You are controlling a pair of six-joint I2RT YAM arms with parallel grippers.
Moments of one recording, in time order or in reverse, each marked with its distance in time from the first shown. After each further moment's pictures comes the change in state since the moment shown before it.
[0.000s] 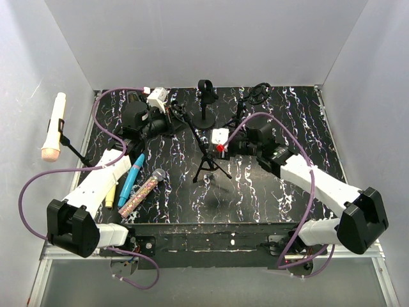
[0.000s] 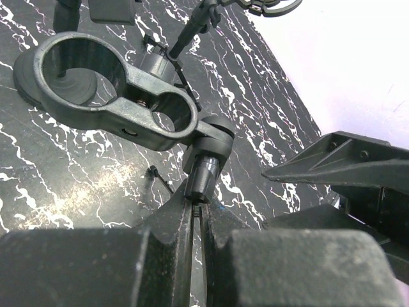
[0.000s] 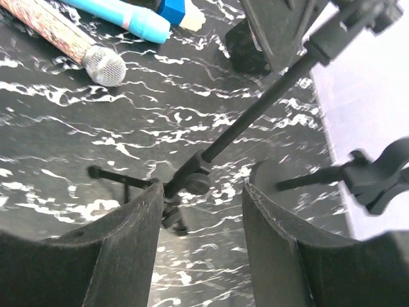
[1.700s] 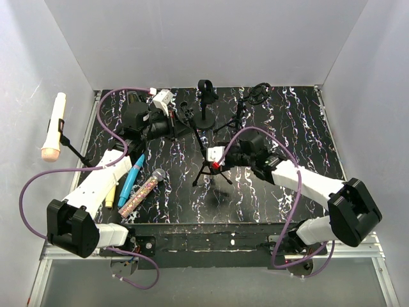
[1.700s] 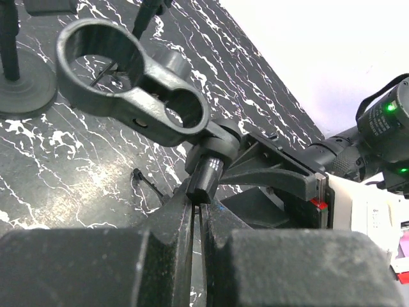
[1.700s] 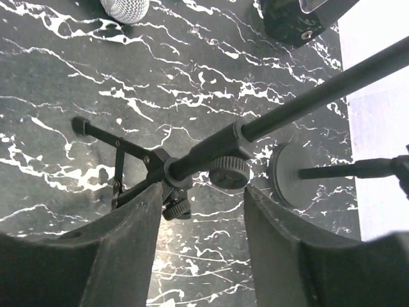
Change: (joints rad) left arm -0.011 -0.003 -0.005 0.010 0.134 0.050; right arm 0.011 0.067 -0.147 0.124 0.040 -0.075
